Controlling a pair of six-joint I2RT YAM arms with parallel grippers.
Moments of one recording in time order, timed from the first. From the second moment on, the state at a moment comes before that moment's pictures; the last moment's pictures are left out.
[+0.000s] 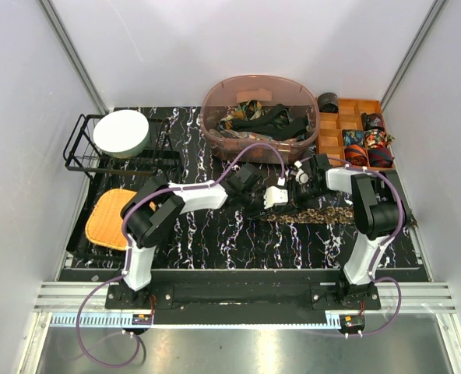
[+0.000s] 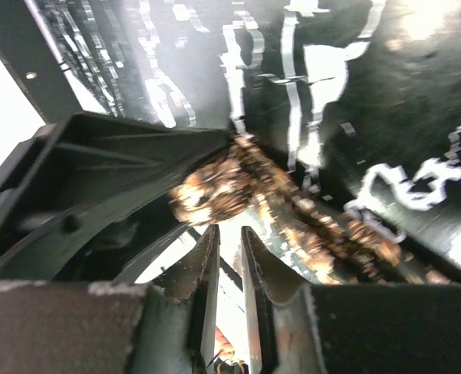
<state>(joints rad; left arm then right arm) -0.83 1.99 1.23 -0.13 0.48 0.58 0.16 1.84 0.98 -0.45 -0.86 0.37</state>
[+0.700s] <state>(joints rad) -0.77 2.00 1.23 -0.14 0.57 0.58 0.16 1.96 1.02 -0.47 -0.84 0.38</state>
